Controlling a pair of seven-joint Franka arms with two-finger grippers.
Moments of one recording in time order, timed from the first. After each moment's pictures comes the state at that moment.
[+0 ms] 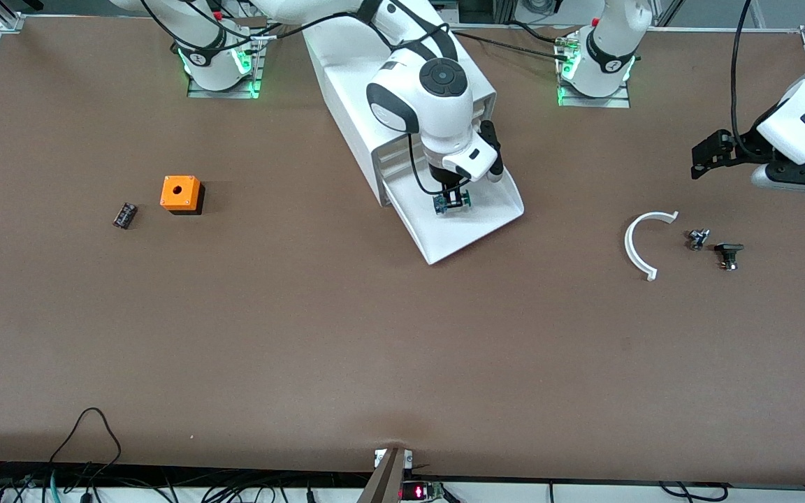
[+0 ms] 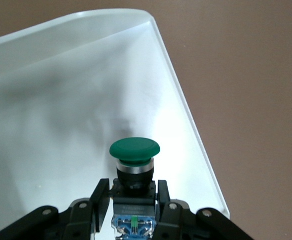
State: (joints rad) left arm -0.09 -0.08 0.06 -1.79 0.01 1.69 0.07; right arm 0.87 0.74 0.11 -1.30 -0.13 2.19 -0.70
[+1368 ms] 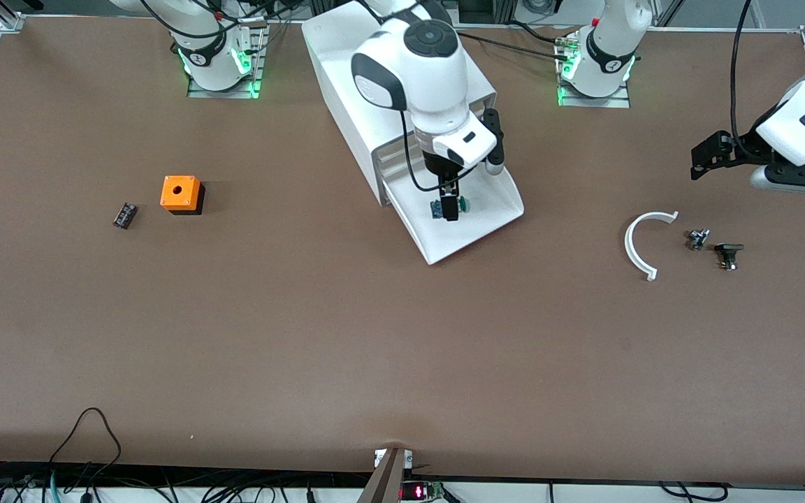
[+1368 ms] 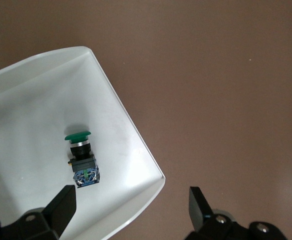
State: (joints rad) left arm -0.09 -0.07 0.06 -1.79 0.01 1.69 0.07; right arm 0.88 0.61 0.01 -1.25 -0.08 2.14 -0.61
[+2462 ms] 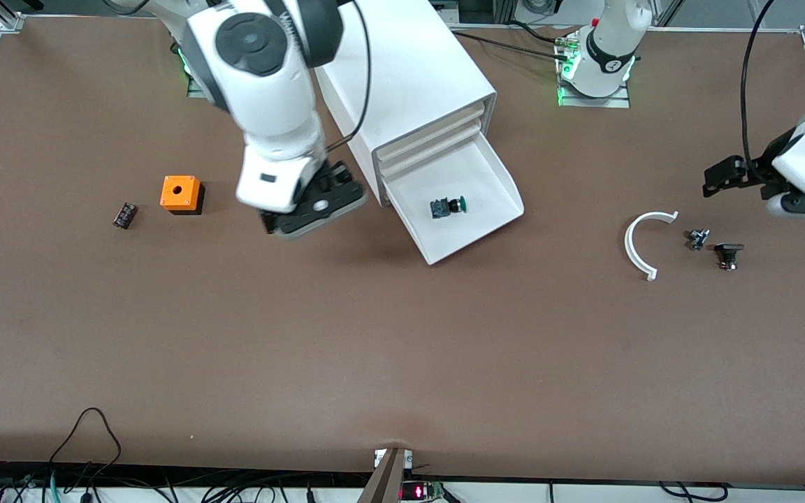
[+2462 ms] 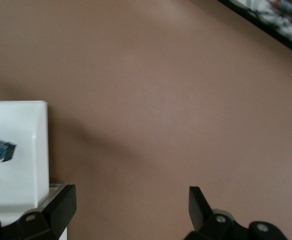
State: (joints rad) left arm -0.05 0.04 0.09 -1.75 0.01 1.69 0.07; right arm 0.63 0.43 -0.08 -1.26 -0.06 1.77 0.13
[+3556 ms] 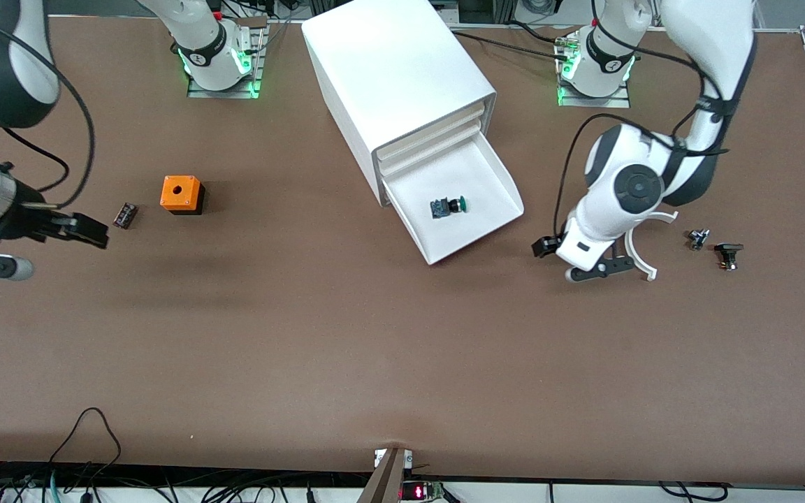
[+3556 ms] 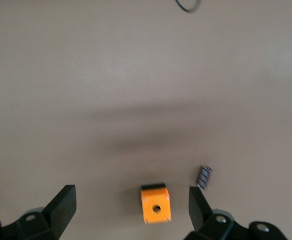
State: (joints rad) left arm -0.18 0.37 -0.16 -2.03 0.01 2.33 -0.65; right arm 0.11 0.29 -0.08 -1.34 -0.06 1.58 0.14
